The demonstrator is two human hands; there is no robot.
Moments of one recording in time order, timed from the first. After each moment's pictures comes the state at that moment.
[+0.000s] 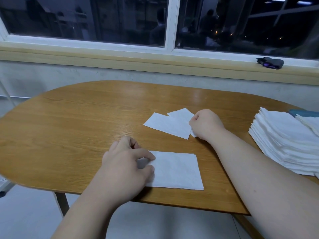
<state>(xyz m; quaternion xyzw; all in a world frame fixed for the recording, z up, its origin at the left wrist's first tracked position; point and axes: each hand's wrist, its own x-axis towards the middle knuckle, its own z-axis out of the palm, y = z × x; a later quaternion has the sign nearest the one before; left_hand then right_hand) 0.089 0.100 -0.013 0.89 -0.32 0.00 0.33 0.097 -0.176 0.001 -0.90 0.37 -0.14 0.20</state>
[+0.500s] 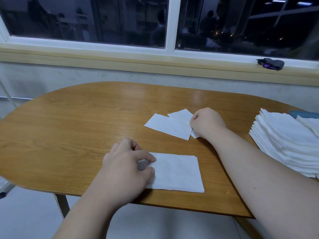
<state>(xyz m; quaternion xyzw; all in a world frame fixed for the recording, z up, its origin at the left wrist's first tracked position) 0.089 0.101 -0.012 0.88 -0.32 0.00 0.34 0.099 -0.176 0.011 -0.90 0.37 -0.13 0.17</state>
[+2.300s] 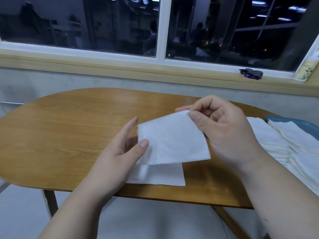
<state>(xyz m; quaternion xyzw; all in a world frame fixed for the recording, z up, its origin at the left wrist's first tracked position) 0.064 0.101 0.021 0.69 -0.29 -0.14 0.65 -0.044 -0.087 0.094 -0.79 0.02 -0.30 0.54</state>
